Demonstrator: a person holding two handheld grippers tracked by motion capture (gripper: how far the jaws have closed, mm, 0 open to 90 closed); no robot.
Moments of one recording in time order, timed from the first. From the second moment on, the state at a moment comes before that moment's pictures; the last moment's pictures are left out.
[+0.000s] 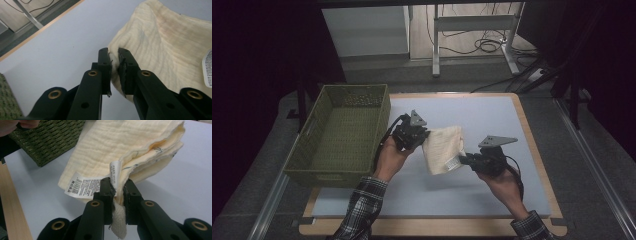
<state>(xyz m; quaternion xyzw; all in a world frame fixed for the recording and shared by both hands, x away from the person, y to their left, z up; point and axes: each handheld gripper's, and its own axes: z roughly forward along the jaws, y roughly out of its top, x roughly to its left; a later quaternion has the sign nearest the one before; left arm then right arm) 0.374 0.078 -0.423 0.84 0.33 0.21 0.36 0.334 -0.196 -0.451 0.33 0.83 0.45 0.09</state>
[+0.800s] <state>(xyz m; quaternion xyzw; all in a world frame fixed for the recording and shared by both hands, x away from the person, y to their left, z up) 0.364 0.131 -0.400 0.82 0.36 0.27 0.35 0.346 -0.136 -0.435 0.29 0.84 0.45 0.10</state>
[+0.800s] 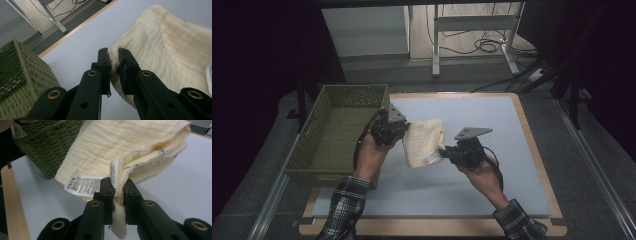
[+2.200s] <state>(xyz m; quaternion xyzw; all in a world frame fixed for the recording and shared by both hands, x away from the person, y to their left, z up) 0.368 0.229 -0.354 0.78 0.42 0.31 0.35 0.371 -0.038 -0.403 0.26 0.82 0.50 0.08</state>
